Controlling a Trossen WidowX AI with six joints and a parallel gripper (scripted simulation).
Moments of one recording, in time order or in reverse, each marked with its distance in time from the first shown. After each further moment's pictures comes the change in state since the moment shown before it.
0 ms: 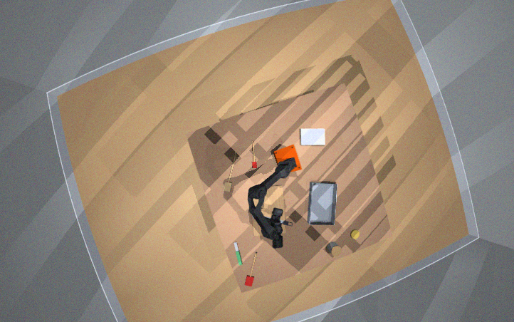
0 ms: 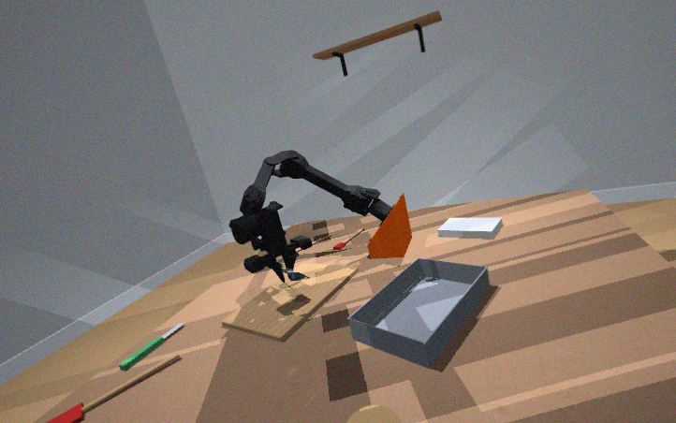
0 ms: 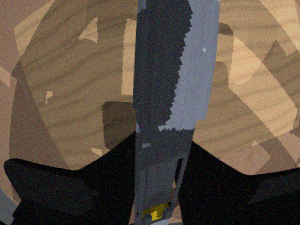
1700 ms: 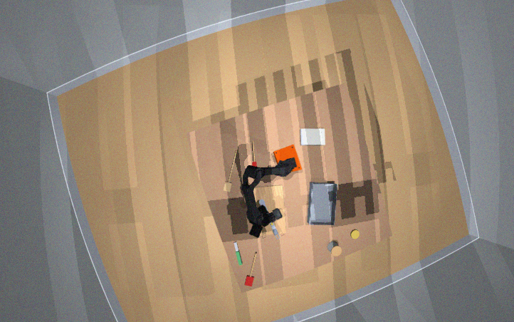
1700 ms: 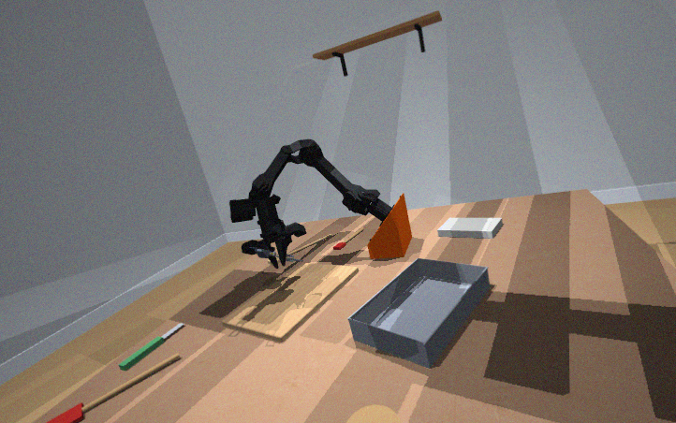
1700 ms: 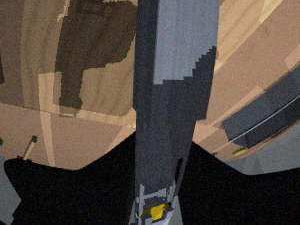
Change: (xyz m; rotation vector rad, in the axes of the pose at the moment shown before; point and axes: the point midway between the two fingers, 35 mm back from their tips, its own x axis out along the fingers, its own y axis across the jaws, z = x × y) arm -0.033 -0.006 0.033 0.781 0.599 0.030
